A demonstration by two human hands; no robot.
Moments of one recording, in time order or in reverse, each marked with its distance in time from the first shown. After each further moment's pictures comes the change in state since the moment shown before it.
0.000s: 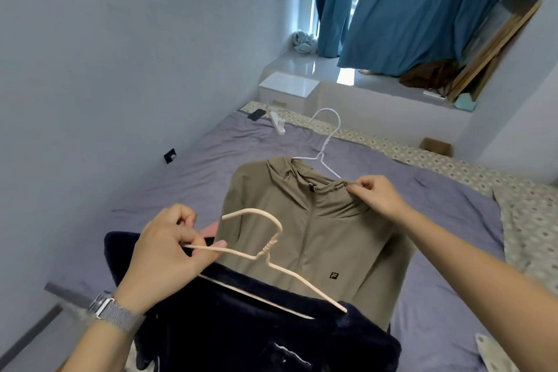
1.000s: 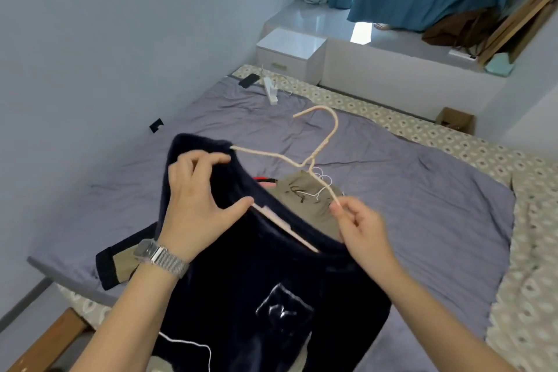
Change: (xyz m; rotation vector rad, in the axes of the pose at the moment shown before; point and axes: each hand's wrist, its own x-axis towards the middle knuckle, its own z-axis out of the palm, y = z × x) left_hand 0.123 0.100 0.162 0.099 0.130 -0.010; right_hand -0.022 0.067 -0.023 0.375 0.078 -0.105
